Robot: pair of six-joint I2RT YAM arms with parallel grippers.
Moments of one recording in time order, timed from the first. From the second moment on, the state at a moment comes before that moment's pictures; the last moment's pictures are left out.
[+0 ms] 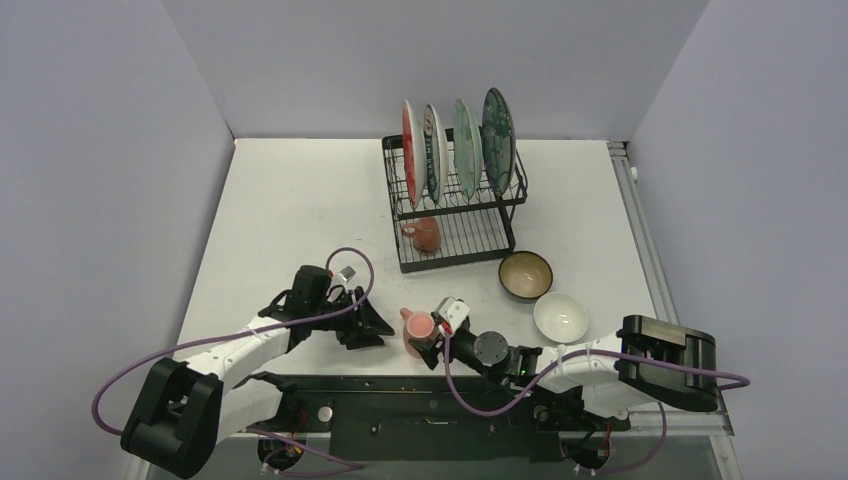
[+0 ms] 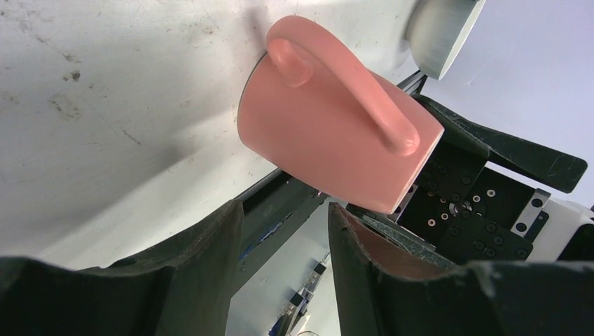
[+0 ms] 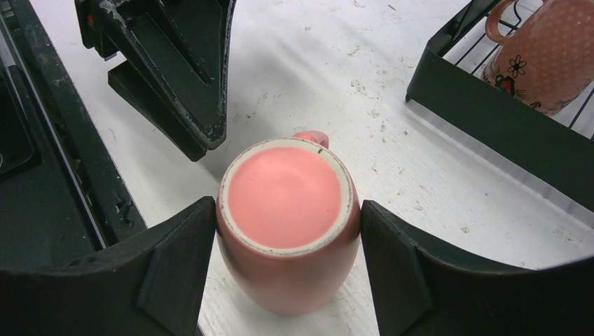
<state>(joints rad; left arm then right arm) -0.39 1.10 0.34 -0.13 0.72 -0.98 1.28 1.34 0.25 0.89 0.33 0.06</state>
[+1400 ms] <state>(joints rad) -0.39 1.08 0.37 -0.19 0.72 -0.93 1.30 1.33 0.36 0.66 0.40 0.12</state>
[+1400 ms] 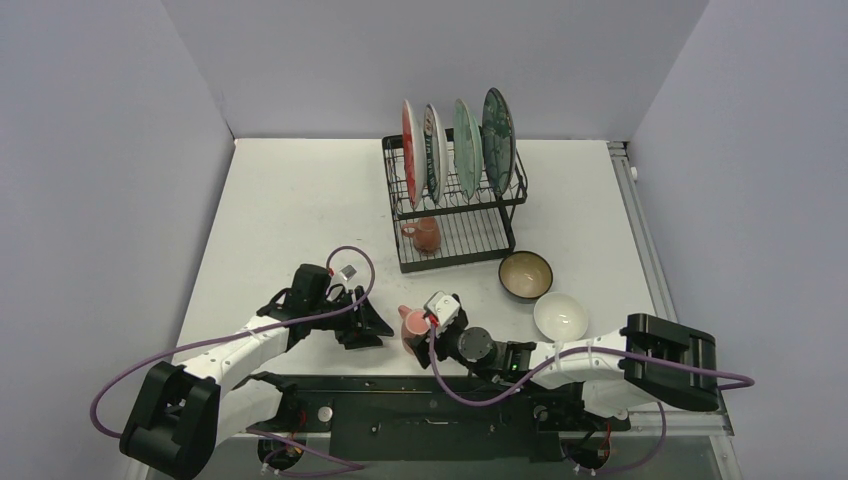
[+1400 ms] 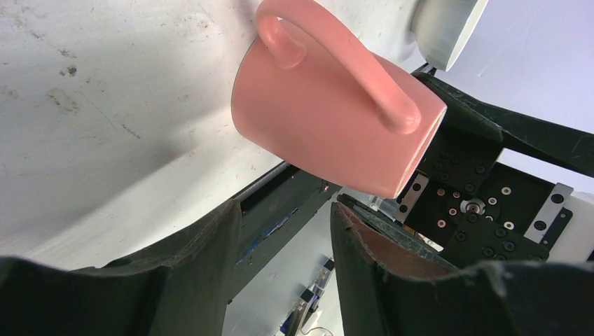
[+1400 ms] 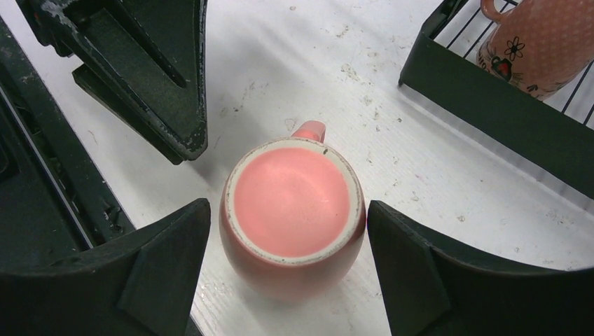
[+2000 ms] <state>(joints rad) -0.39 1.08 0.37 -0.20 0.72 -0.92 1.30 1.42 0.36 0.72 0.42 0.15</state>
